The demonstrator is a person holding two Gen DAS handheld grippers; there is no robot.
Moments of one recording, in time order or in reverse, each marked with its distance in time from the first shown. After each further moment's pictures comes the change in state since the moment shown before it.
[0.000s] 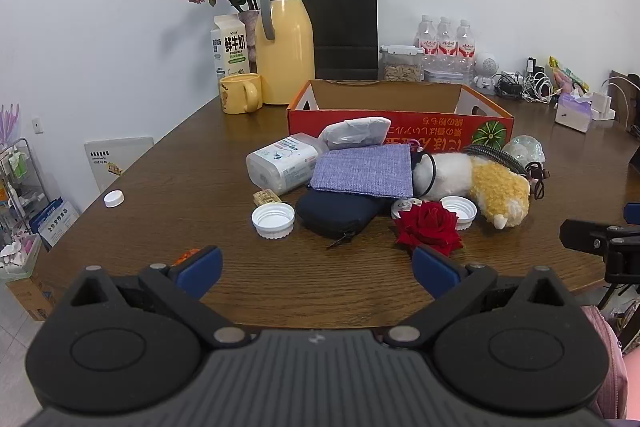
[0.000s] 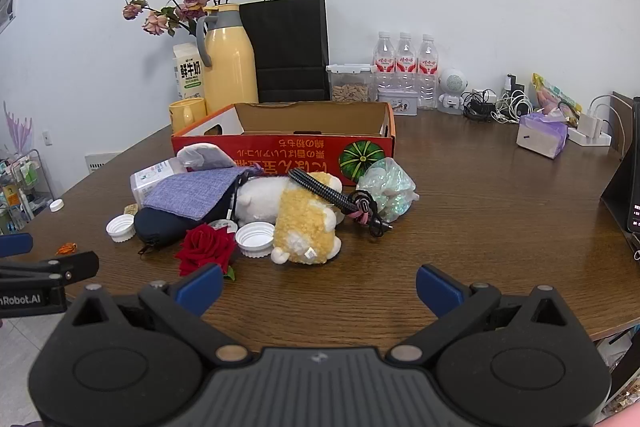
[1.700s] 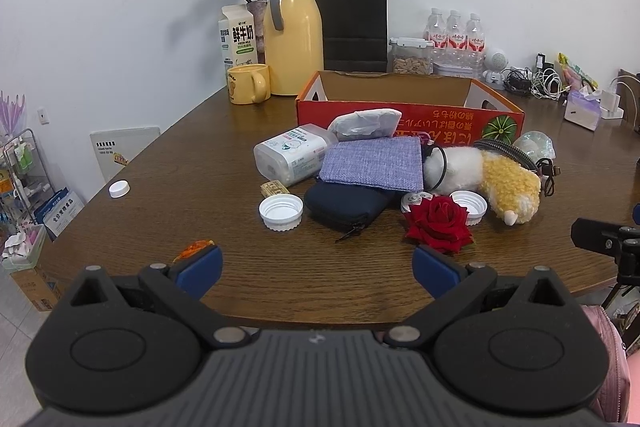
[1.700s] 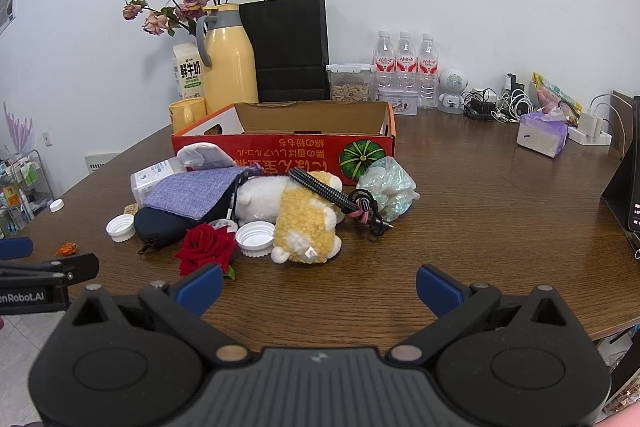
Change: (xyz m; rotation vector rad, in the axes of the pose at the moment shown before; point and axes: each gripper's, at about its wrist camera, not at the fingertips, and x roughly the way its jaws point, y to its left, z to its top) left arm 0.004 0.006 -0.003 -0.014 0.020 0.014; right arm 0.000 0.000 0.000 0.001 0.000 0.001
